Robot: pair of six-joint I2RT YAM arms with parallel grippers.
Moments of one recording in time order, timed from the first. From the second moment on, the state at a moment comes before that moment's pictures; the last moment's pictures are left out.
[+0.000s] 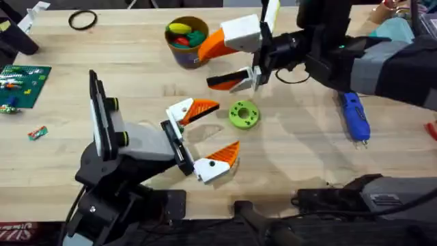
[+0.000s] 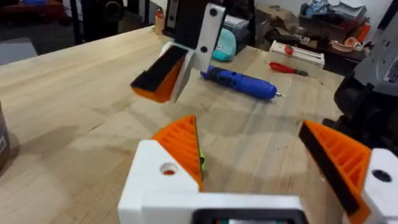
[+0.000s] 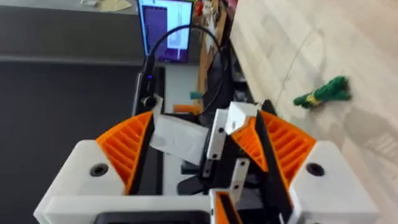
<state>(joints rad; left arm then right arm) -0.38 0.00 0.01 -0.06 0.71 -0.13 0.43 1.52 0.89 0.27 -1.28 1.14</state>
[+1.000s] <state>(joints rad) -0.38 0.00 0.01 -0.06 0.71 -0.13 0.27 1.22 0.89 -0.30 -0.85 0.53</state>
